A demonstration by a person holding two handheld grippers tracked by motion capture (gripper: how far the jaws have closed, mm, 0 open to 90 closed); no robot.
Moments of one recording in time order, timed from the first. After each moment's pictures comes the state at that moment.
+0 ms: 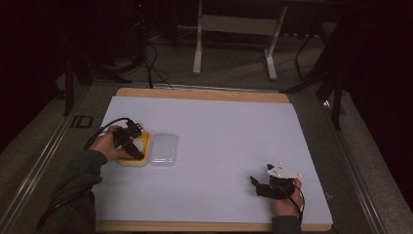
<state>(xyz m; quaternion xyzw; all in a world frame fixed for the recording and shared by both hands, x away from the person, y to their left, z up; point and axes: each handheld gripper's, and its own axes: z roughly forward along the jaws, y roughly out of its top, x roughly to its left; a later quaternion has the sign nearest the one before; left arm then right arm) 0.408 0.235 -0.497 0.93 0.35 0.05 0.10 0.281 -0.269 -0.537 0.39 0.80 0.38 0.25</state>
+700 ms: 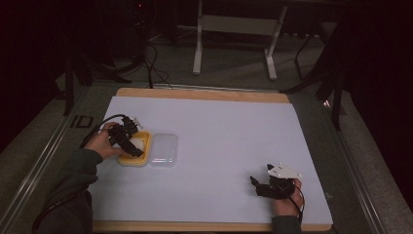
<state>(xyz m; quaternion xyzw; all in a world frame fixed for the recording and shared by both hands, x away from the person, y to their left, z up) 0.400 0.243 -0.473 0.93 0.34 0.07 0.14 0.281 -0.269 -0.537 0.39 0.80 0.38 0.25</state>
